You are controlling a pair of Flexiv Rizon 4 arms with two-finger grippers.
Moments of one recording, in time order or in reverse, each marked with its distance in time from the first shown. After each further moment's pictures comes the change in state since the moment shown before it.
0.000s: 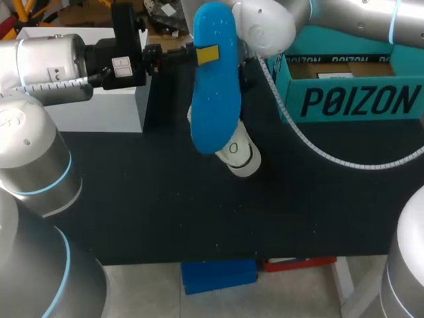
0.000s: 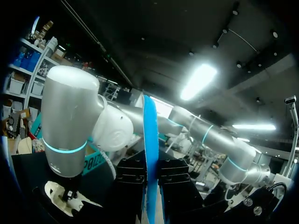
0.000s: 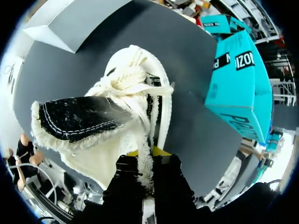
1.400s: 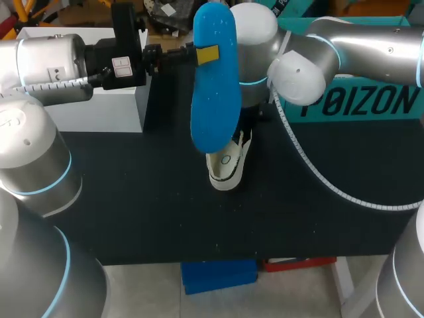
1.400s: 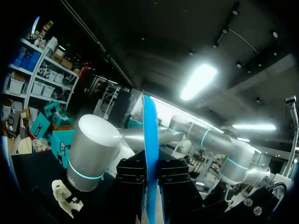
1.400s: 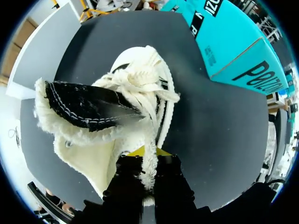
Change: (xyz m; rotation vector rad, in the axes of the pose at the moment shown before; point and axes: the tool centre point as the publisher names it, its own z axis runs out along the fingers) left arm 0.000 0.000 0.000 0.000 0.000 0.000; right arm 0.000 0.005 0.077 -0.155 0.155 0.383
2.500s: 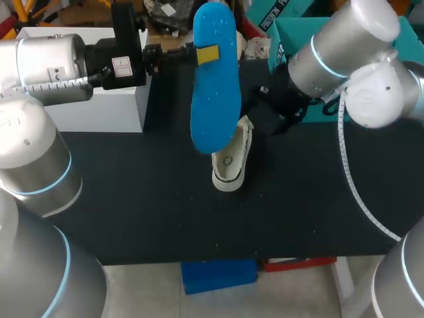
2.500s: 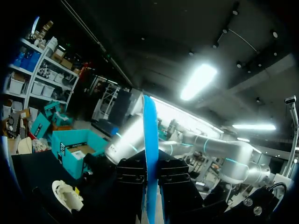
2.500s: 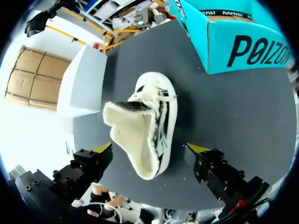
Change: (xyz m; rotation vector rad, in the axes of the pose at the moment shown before) left arm 0.000 0.000 0.000 0.000 0.000 0.000; right arm -0.024 -0.008 -0.086 -0.052 0.502 0.186
